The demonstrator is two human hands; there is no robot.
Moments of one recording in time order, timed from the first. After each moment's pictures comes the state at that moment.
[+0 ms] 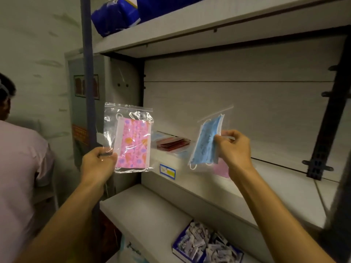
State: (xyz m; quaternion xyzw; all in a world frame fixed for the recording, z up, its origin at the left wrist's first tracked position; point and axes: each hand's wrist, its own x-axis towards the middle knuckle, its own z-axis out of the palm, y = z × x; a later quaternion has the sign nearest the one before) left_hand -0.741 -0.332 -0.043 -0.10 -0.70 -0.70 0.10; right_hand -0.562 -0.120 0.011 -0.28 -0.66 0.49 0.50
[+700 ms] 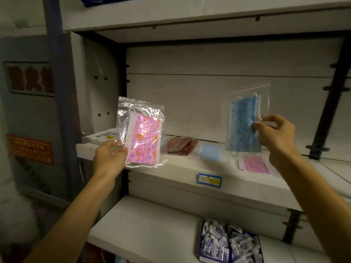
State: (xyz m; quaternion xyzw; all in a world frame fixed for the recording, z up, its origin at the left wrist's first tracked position) left_hand -0.941 -0.330 -0.036 -0.26 -0.68 -0.69 -0.03; right_hand -0.652 -0.163 0.034 -0.38 -0.59 0.37 0.61
